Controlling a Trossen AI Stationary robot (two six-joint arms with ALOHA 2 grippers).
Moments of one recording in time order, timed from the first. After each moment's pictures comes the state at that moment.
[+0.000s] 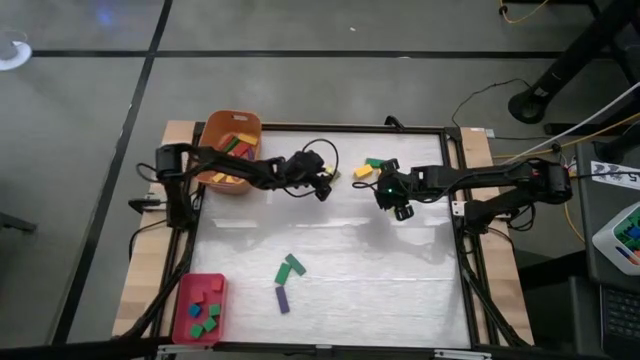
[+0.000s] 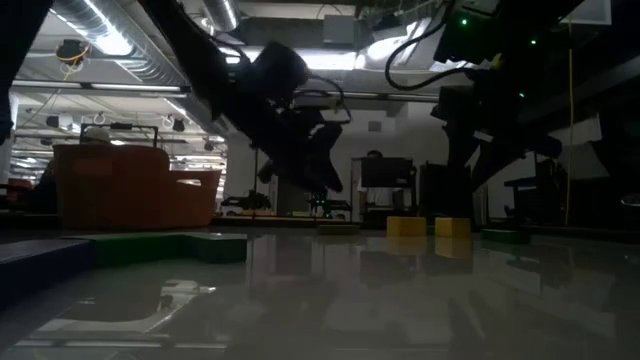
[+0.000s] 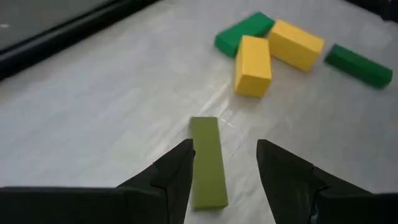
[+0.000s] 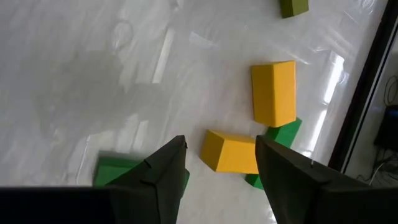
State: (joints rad) left arm 0.25 1.84 0.96 0.26 -0.24 -0.32; right arm -0.13 1.31 0.80 -0.63 0.29 -0.61
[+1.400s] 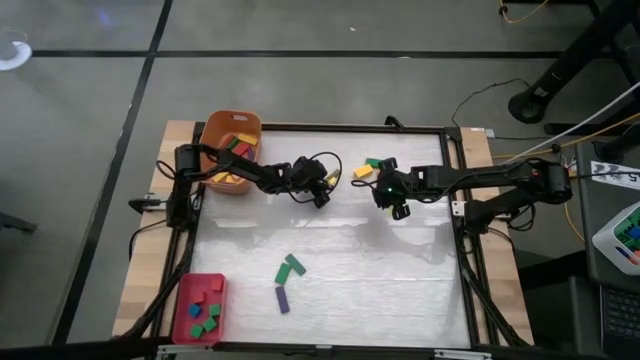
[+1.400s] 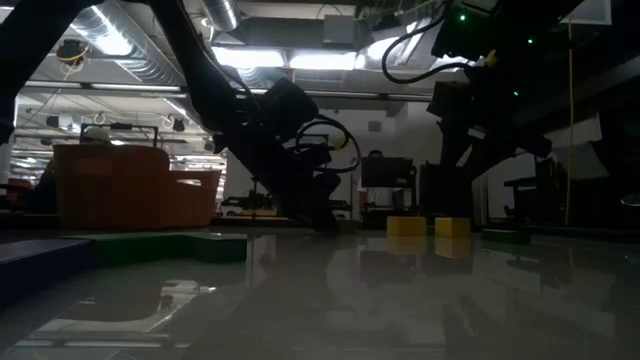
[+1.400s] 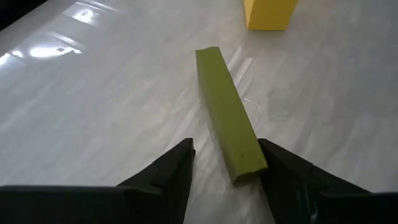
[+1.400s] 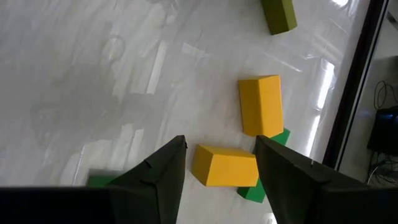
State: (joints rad) left arm 0.27 1.99 0.96 0.32 -0.22 -0.16; right arm -0.13 1.32 0.80 -0.57 0.30 -0.61
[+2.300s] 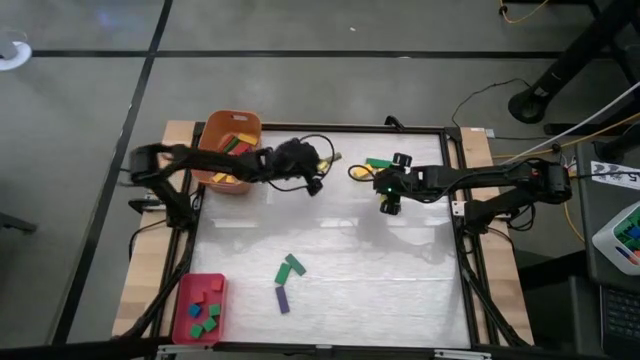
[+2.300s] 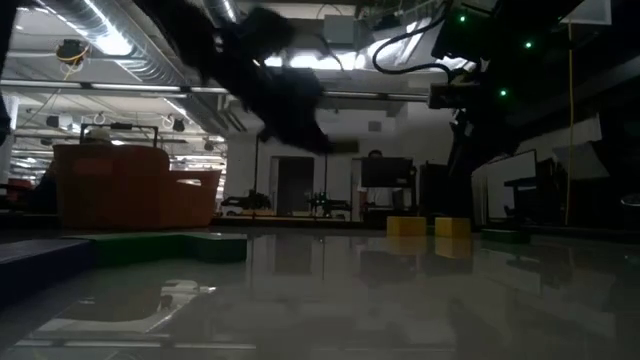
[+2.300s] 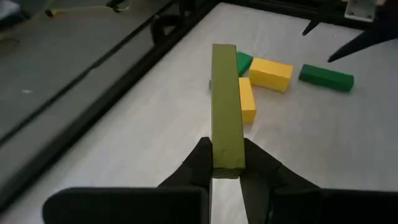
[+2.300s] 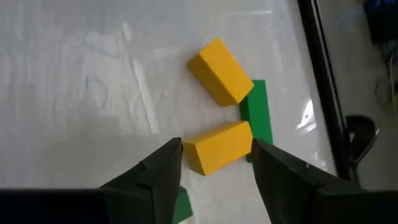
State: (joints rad) left arm 0.27 1.64 0.96 0.14 -0.23 -0.08; right arm -0.13 1.32 0.80 -0.58 0.44 -0.07
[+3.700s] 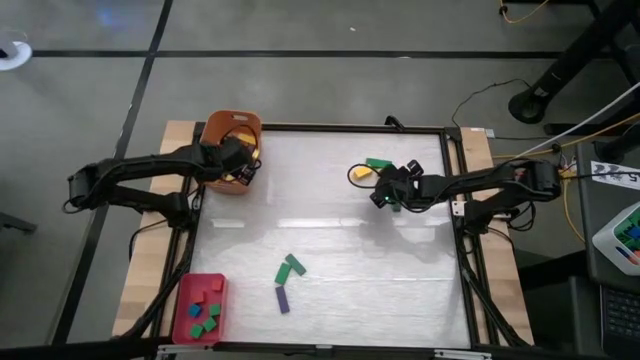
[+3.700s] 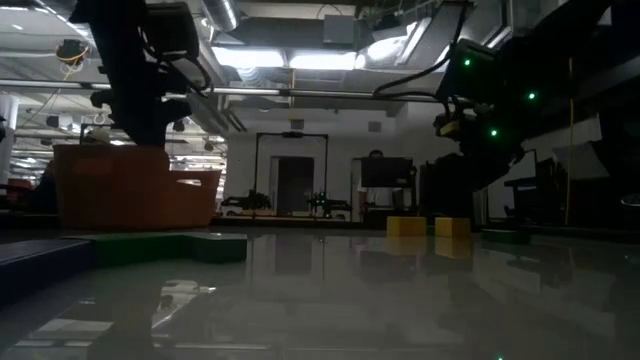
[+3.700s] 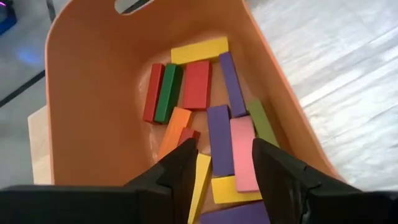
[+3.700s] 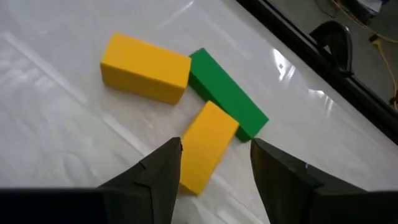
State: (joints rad) left arm 0.38 1.07 0.77 -0.92 -0.64 -0.55; right arm -0.13 1.42 0.63 -0.32 0.69 0.50
